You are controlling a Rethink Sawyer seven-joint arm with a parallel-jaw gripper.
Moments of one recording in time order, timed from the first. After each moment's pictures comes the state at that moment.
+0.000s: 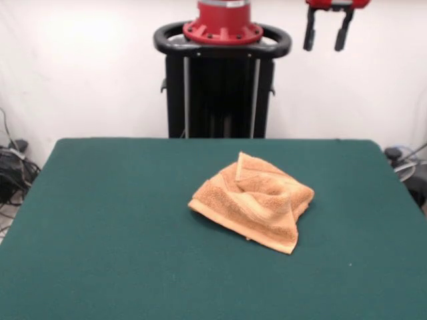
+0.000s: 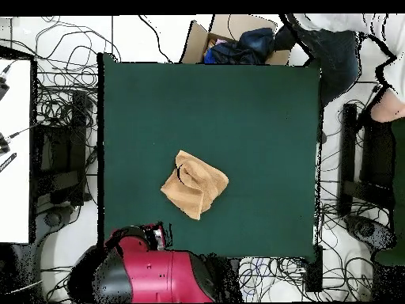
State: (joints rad) arm 0.03 -1.25 -0.02 2.20 -0.06 0.57 1.57
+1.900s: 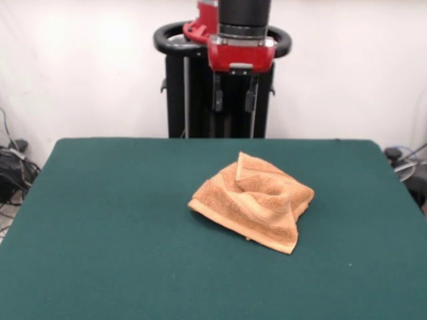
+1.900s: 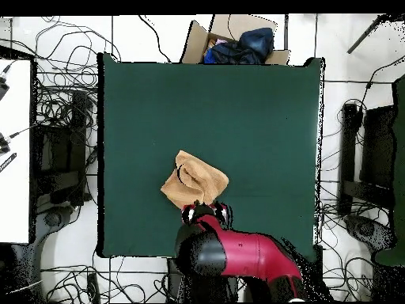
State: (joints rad) arm -0.47 -1.04 0.19 2.26 -0.24 0.20 1.57
